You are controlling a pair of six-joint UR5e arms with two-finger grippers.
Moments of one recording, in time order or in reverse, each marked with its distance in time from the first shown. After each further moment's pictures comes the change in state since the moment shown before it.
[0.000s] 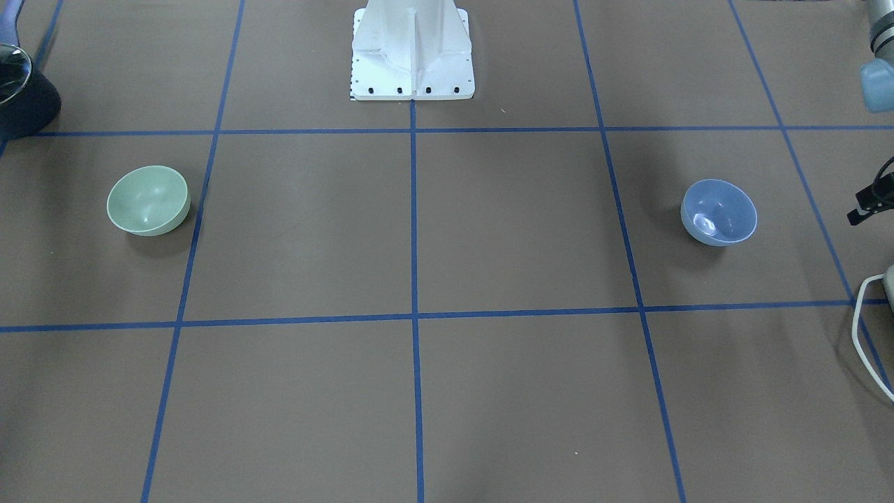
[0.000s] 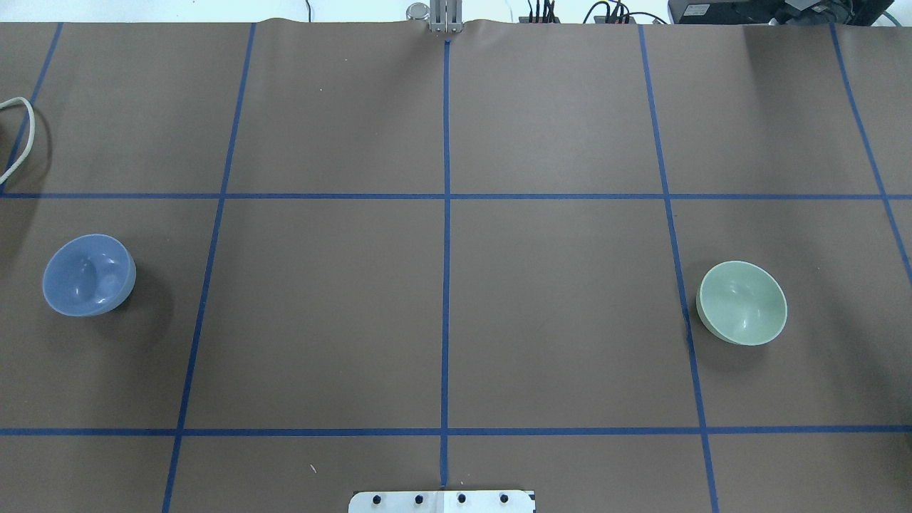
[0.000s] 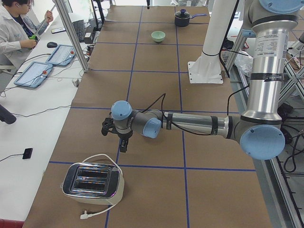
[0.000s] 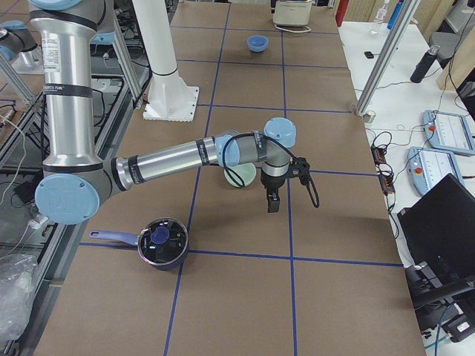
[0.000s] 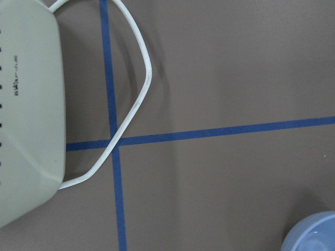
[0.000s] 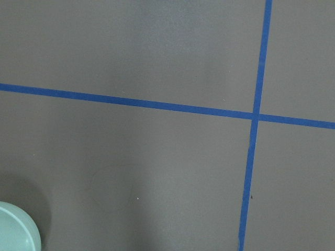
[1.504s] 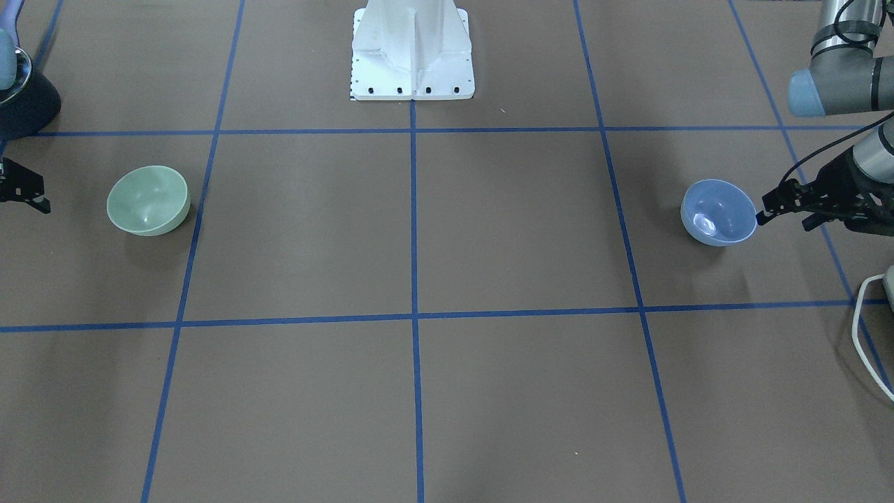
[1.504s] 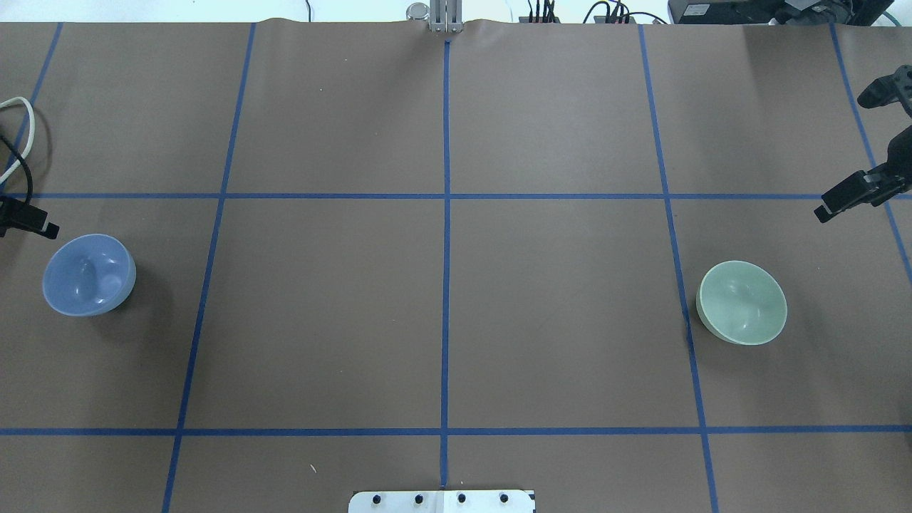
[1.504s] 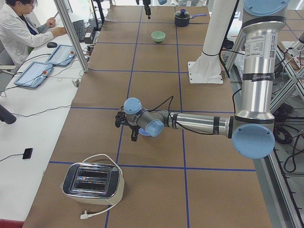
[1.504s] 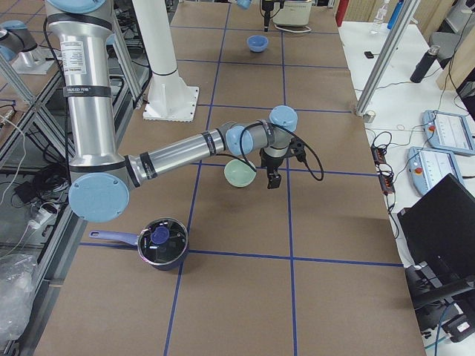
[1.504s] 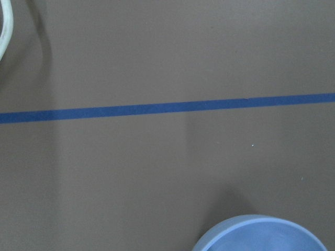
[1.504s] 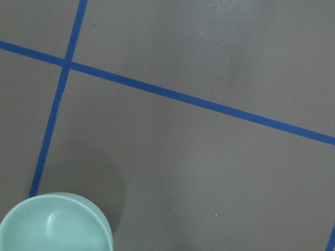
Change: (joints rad) left arm 0.207 0.049 0.001 -0.248 0.007 -0.277; right arm -0.191 0.057 -0.007 0.076 0.064 0.038
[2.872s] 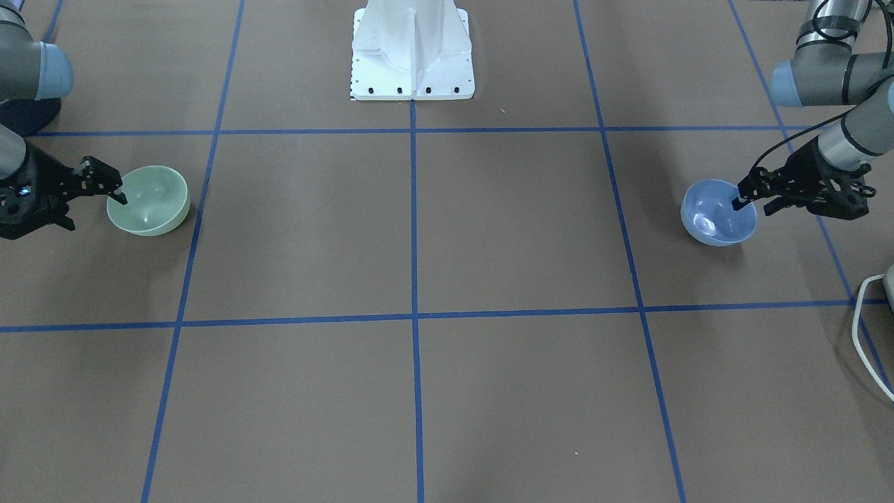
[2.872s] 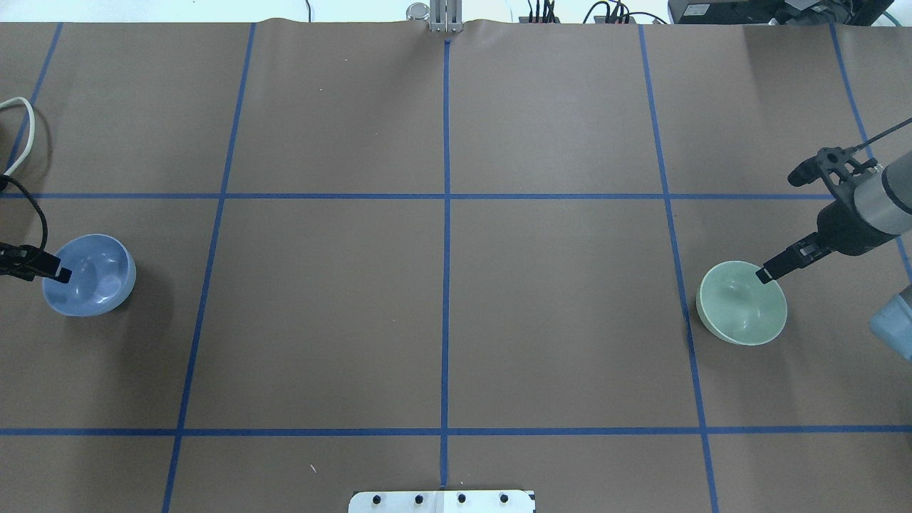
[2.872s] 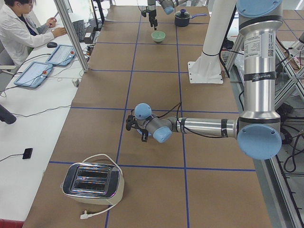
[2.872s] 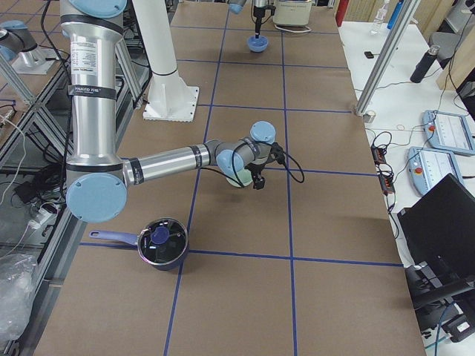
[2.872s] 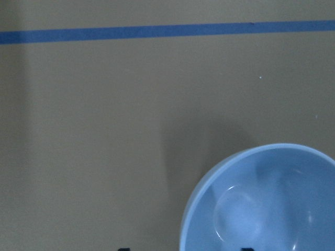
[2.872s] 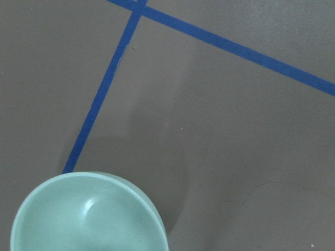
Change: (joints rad) left arm 0.105 0.070 0.011 -0.148 0.006 -0.104; right arm -0.204 -0.091 -0.069 0.379 -0.013 0.148
